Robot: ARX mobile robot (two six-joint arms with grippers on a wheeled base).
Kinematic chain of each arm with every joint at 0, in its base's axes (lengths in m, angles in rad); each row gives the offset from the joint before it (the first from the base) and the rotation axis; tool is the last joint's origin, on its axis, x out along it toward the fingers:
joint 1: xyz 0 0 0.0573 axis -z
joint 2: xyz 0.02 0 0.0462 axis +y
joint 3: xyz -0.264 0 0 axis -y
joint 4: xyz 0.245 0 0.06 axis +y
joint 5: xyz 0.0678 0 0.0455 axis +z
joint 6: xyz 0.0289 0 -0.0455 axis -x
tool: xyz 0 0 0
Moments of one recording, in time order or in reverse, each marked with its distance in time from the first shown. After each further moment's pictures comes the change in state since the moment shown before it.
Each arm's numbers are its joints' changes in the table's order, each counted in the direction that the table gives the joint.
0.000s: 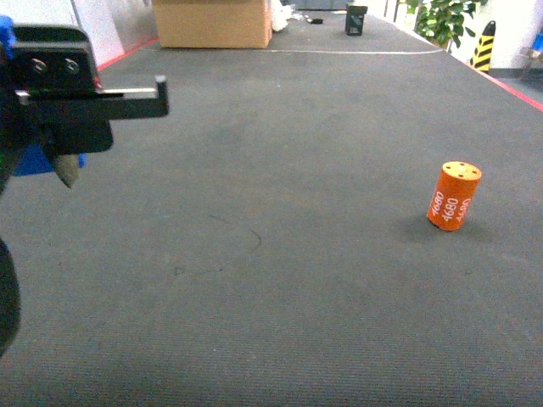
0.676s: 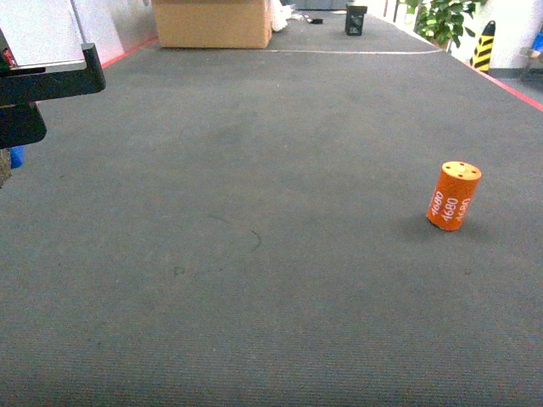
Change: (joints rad) left arm 0.042 -0.073 -0.061 -0.046 0.170 0.003; right arm 0.000 0.000 0.000 0.000 0.000 0.000
